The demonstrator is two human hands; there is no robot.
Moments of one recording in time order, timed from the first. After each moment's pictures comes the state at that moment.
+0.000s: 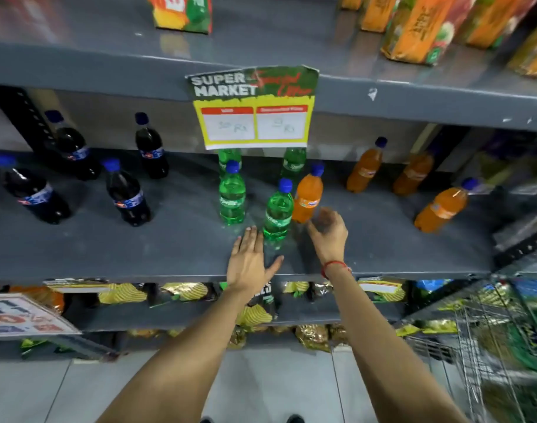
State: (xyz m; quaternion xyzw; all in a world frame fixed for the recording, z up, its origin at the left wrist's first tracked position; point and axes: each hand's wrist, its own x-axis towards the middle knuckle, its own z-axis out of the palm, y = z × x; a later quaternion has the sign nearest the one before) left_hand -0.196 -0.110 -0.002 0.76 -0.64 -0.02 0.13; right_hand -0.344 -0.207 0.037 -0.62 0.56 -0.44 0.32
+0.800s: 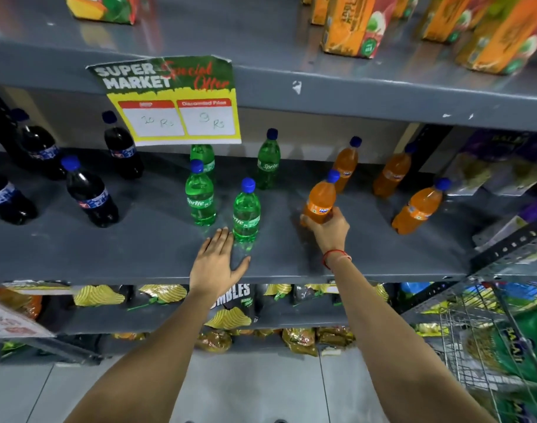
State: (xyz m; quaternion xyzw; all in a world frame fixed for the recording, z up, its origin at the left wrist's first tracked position) left_hand -0.202 -0.106 -0.008 0.77 -0.63 0.00 0.12; right_hand -0.403 -0.247 0.049 -0.60 0.60 -0.40 0.34
